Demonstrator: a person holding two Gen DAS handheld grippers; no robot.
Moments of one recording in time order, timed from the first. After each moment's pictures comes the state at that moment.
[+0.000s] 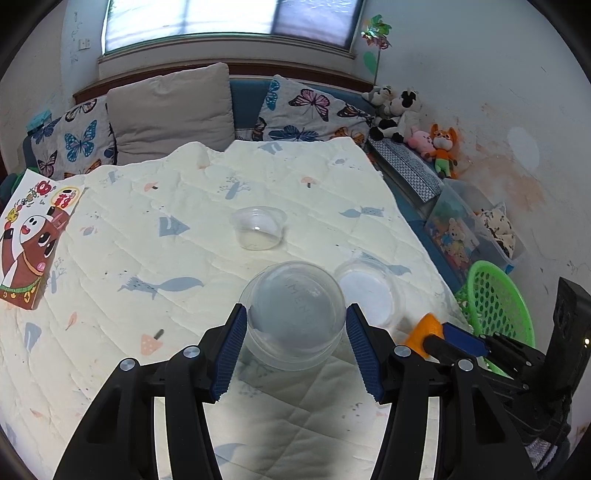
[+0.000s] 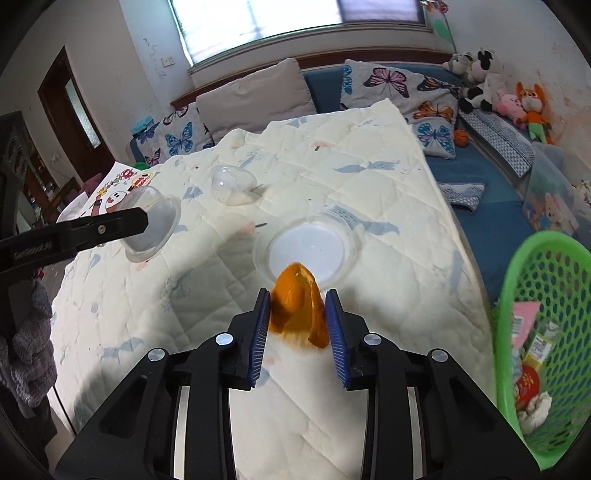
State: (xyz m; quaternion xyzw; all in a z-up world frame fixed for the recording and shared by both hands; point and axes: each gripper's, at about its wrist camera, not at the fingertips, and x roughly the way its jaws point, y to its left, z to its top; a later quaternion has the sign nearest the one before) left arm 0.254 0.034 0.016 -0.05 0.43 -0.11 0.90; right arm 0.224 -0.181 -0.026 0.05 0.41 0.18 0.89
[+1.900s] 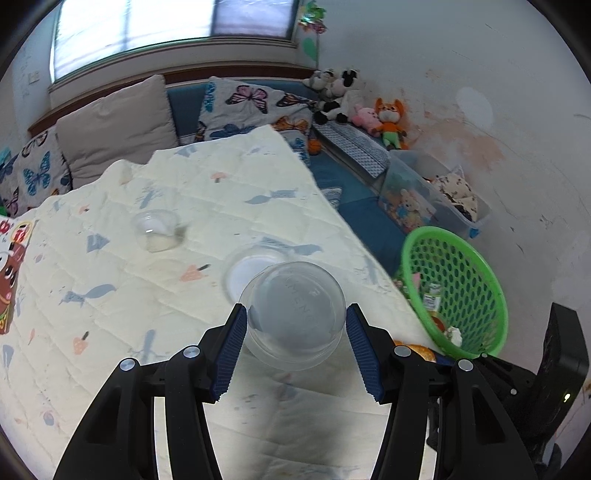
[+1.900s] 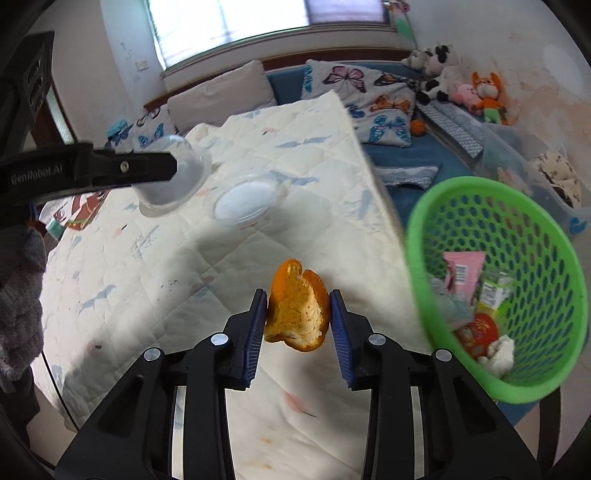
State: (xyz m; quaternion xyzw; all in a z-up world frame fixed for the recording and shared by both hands) left arm 0.228 -0.070 0.021 0.00 0.43 -0.18 0.88; right arm 0.154 -0.245 -0.034 0.04 0.41 0.11 0.91
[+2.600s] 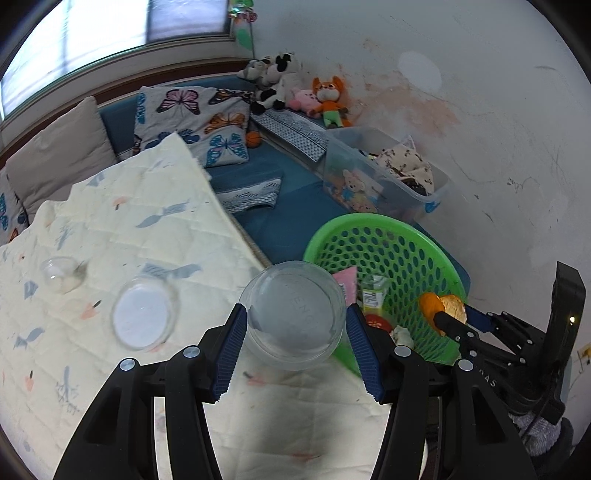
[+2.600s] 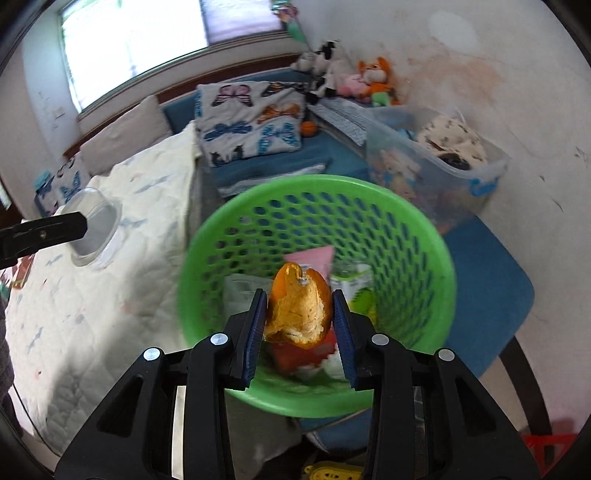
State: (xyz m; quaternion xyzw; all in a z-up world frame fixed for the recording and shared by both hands) left arm 0.228 -0.198 0.026 0.04 0.44 -0.26 0.86; right arm 0.135 -0.414 -0.030 0.09 0.40 -0.04 0.91
